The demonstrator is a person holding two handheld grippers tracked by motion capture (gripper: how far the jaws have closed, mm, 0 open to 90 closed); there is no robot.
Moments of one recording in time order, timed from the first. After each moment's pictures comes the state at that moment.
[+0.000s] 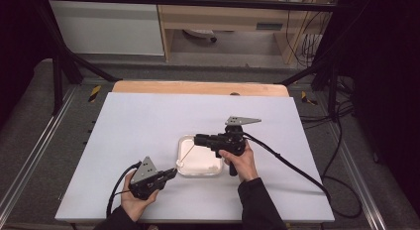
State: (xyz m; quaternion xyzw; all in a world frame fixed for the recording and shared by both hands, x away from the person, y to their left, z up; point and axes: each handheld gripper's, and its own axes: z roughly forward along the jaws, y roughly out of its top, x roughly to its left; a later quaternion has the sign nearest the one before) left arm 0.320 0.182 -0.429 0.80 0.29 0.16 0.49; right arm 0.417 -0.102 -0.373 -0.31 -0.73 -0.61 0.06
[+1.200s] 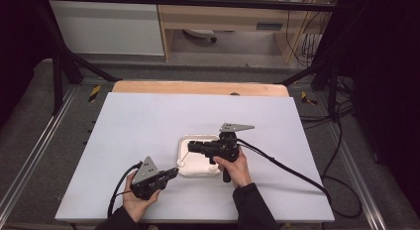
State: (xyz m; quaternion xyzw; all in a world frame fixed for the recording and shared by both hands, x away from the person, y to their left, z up) left arm 0.322 0.177 -0.430 0.80 0.29 0.17 0.50; right arm 0.408 -0.087 -0.392 -0.31 -0.72 -0.62 0.09
